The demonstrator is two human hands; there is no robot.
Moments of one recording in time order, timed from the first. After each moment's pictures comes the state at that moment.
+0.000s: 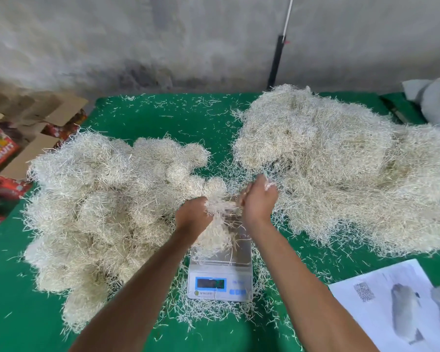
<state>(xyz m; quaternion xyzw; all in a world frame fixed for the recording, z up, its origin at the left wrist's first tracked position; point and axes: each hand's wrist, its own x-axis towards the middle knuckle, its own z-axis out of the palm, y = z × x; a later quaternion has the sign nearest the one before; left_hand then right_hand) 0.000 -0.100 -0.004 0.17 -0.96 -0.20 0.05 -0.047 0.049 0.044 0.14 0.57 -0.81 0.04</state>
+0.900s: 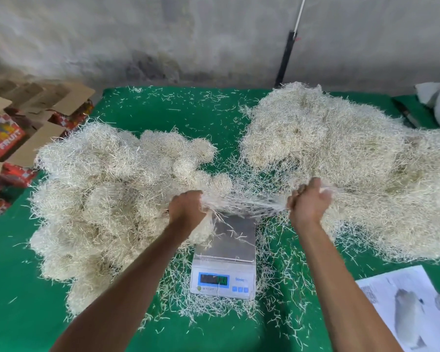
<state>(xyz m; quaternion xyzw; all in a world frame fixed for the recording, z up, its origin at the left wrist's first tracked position) 0.015 -0.133 -0.004 0.19 -0.96 -0.21 0.08 -0.074 0.133 0.041 0.17 0.56 -0.81 -0.05</state>
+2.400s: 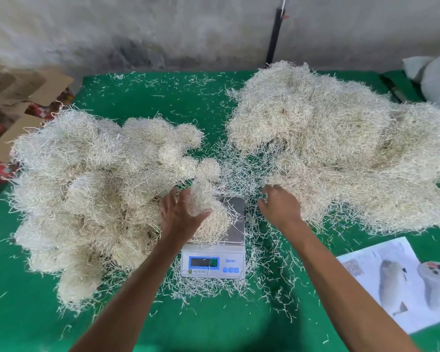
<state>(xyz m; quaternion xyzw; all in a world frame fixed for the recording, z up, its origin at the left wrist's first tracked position) 0.050 -0.105 -0.055 0.21 -0.95 -0.23 0.08 -0.058 0.152 -0.016 -0.16 0.98 -0.11 0.06</state>
